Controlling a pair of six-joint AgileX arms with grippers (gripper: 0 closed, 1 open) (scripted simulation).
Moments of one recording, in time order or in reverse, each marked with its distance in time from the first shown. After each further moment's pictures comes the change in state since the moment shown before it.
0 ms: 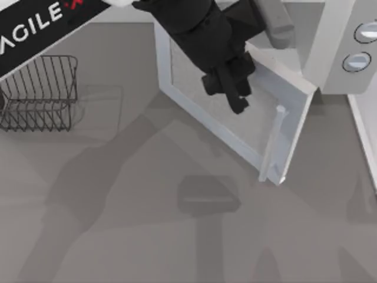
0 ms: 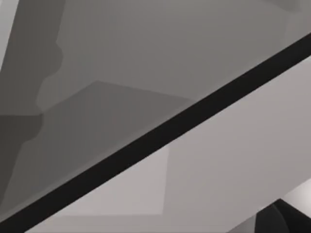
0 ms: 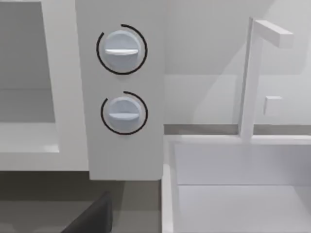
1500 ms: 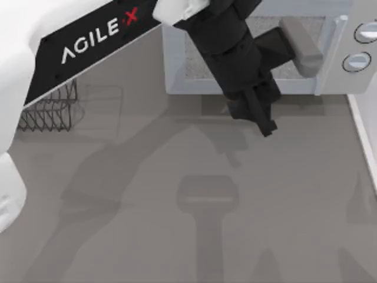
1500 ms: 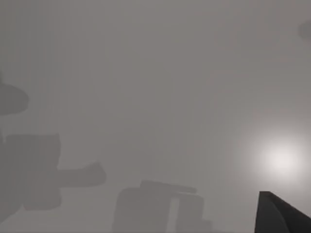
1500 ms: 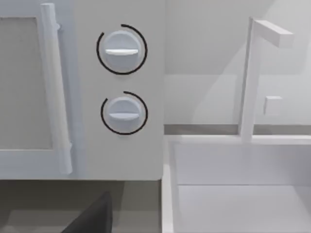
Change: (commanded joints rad) left arm -0.078 0.126 0.087 -0.082 0.008 -0.054; right arm 0.000 0.000 0.000 0.000 0.000 0.000
